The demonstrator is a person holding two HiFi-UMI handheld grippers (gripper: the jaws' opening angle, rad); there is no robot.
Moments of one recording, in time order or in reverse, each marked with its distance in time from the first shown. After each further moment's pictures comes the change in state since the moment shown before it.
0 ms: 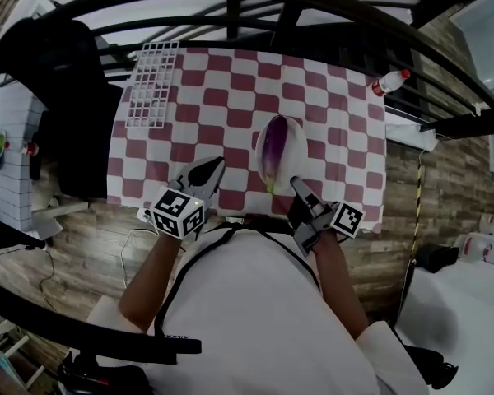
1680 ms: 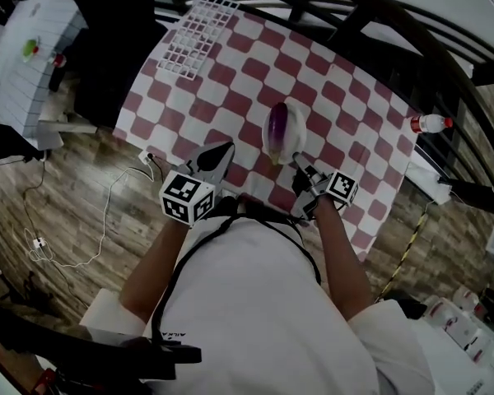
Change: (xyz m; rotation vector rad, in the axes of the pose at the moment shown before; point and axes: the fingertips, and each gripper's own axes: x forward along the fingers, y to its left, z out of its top) left arm -0.014 -0.006 -0.033 -0.138 -0.049 0.329; right arm 0.066 -0.118 0.018 -0.069 0.400 -0.044
